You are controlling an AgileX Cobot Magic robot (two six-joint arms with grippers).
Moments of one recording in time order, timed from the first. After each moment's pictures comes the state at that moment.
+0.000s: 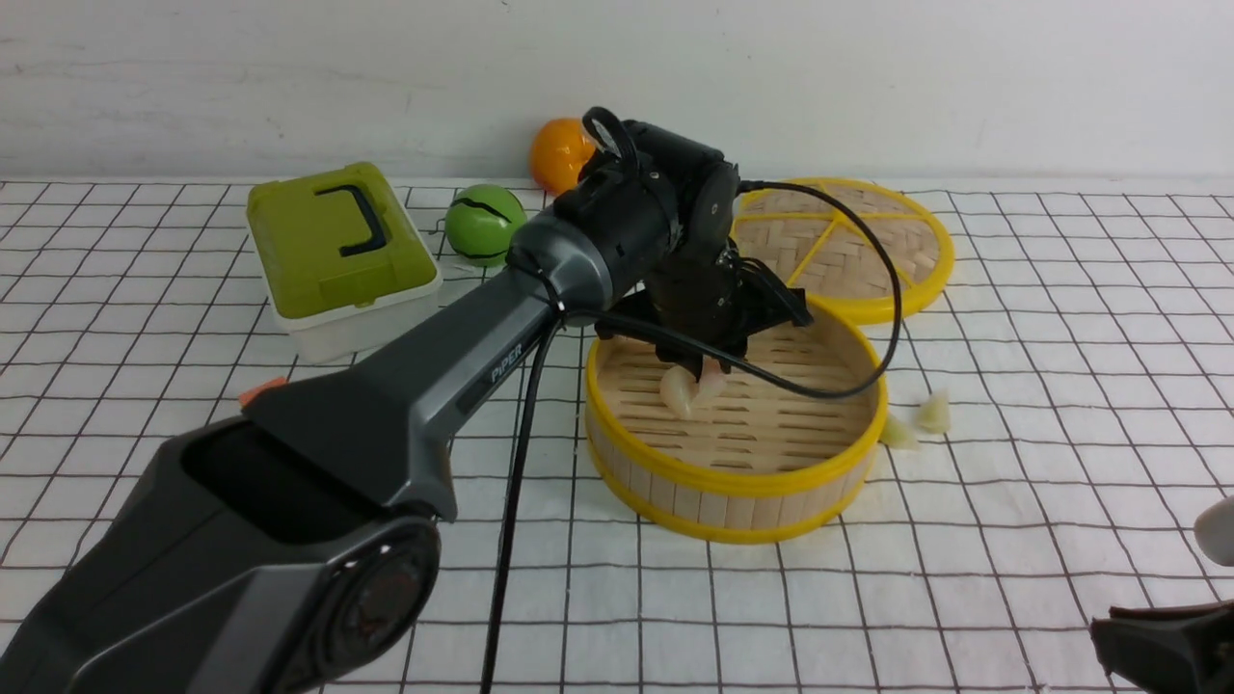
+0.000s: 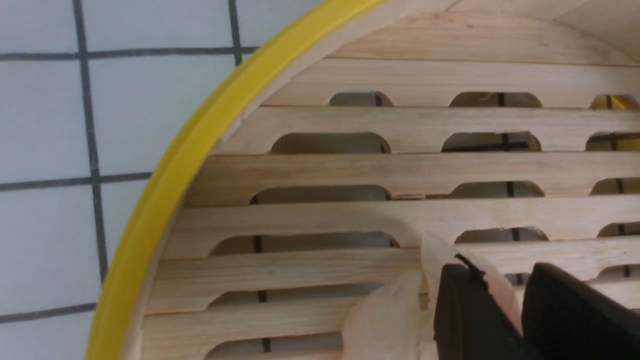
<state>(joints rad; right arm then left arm) 0.10 0.82 -0.41 0.66 0.49 -0.64 -0.61 2.55 -2.52 0.05 1.07 -0.57</state>
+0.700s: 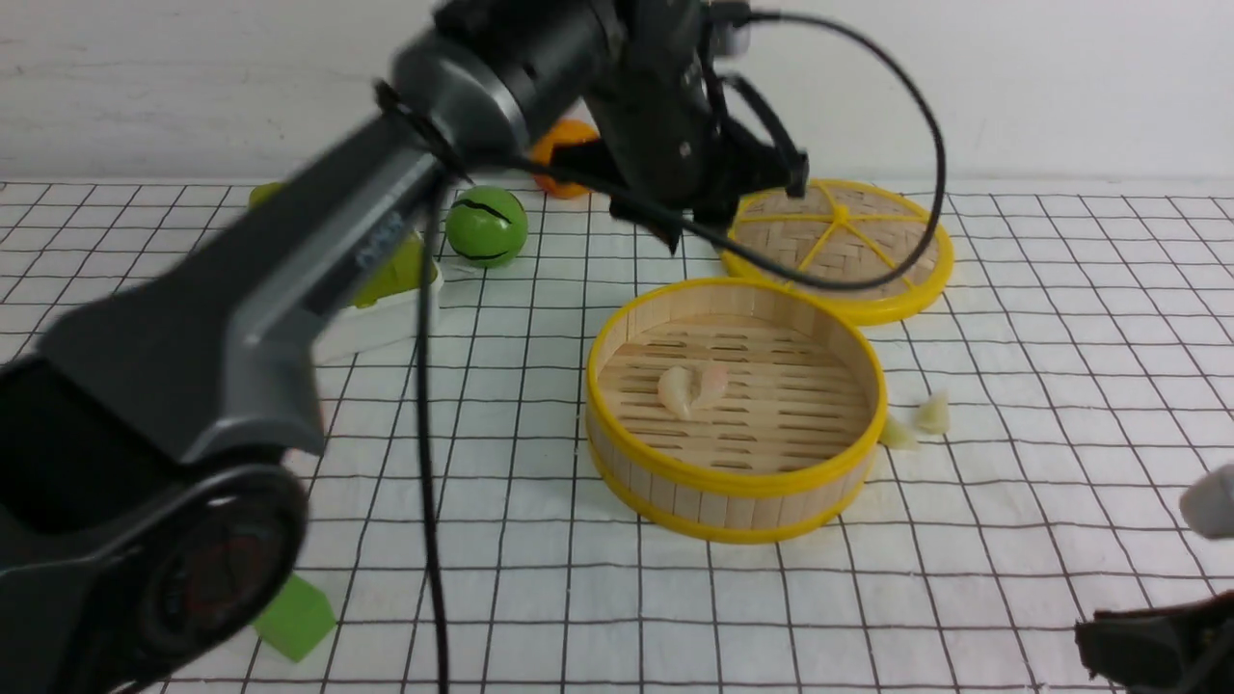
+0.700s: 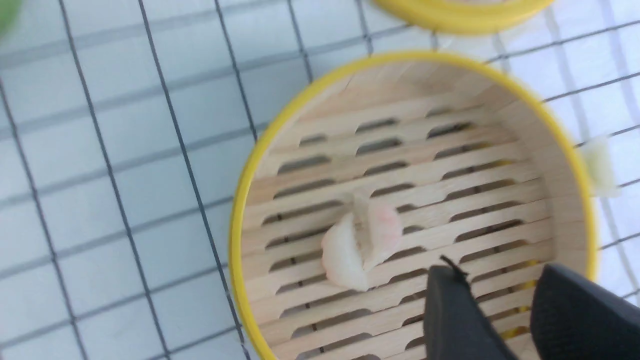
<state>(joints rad) 0.10 0.91 -0.51 0.65 0.59 -0.53 -0.61 2.20 -2.52 0.05 1.24 -0.28</state>
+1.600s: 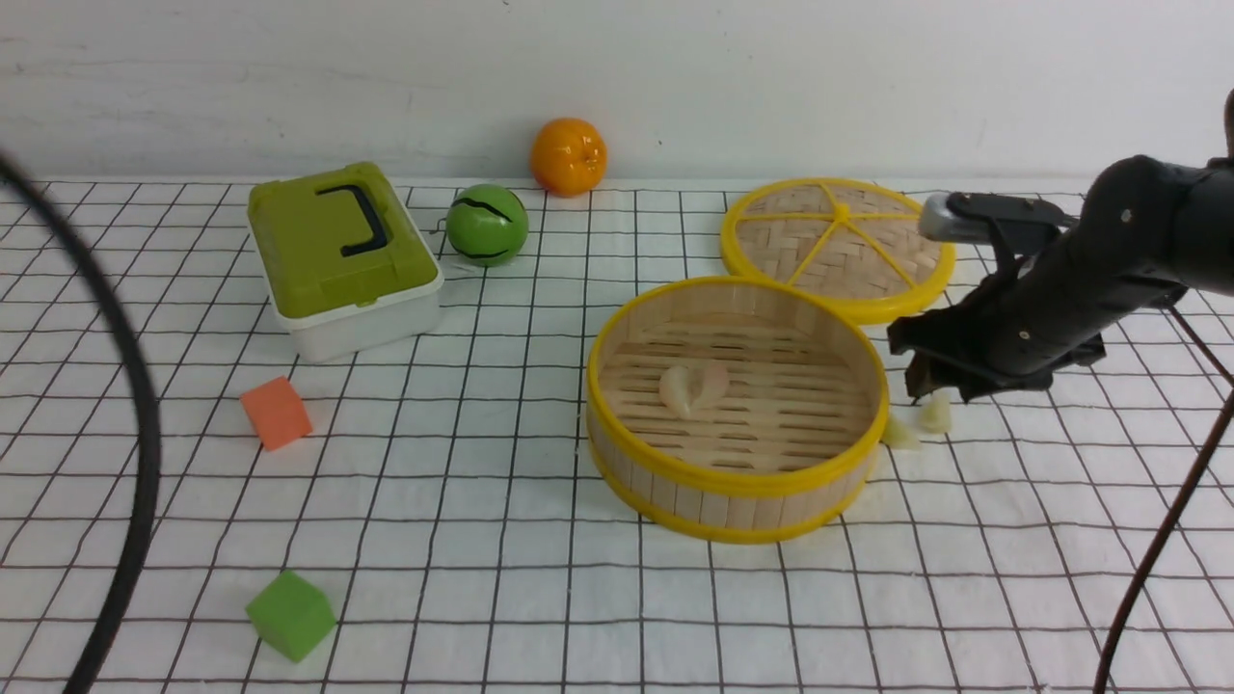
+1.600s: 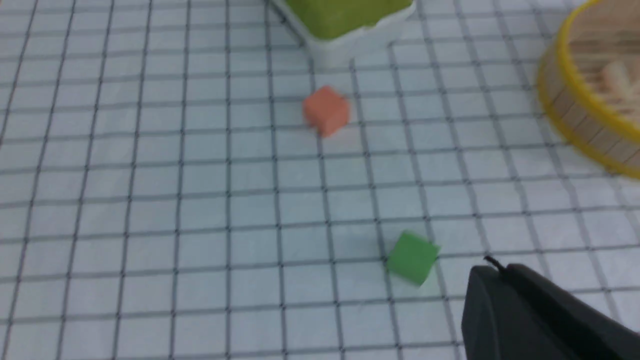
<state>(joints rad) 0.10 1.99 -1.44 0.23 0.57 -0.01 -0.61 0.74 -0.97 0.48 1.14 -0.58</state>
